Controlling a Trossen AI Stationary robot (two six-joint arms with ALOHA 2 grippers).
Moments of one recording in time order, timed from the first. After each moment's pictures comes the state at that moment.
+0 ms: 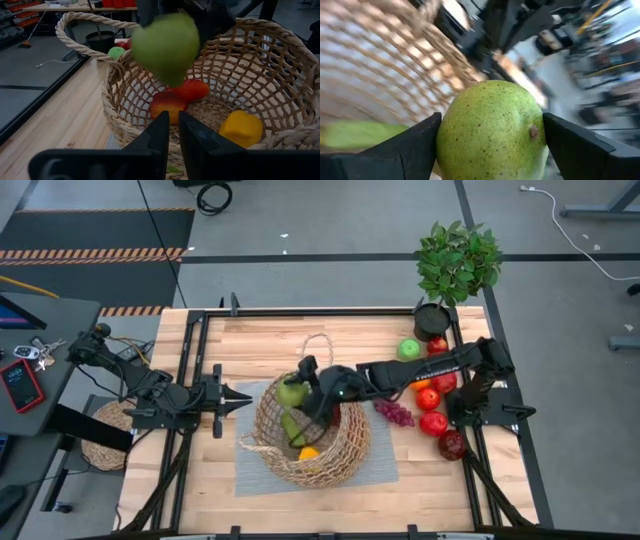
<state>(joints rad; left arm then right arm) -0.52 0.55 0.48 -0.24 -0.63 -0.17 0.14 1.78 1.52 -0.23 0.20 -0.69</state>
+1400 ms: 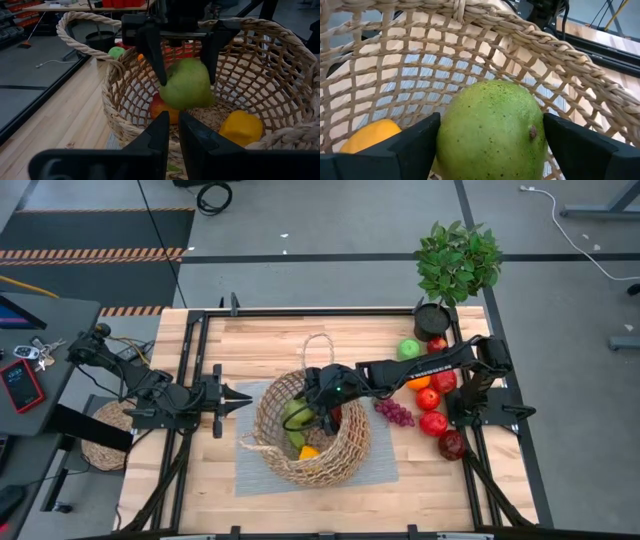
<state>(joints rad) -0.52 0.55 0.48 -0.24 -0.63 -0.17 0.08 1.78 1.34 -0.13 -0.11 -0.24</state>
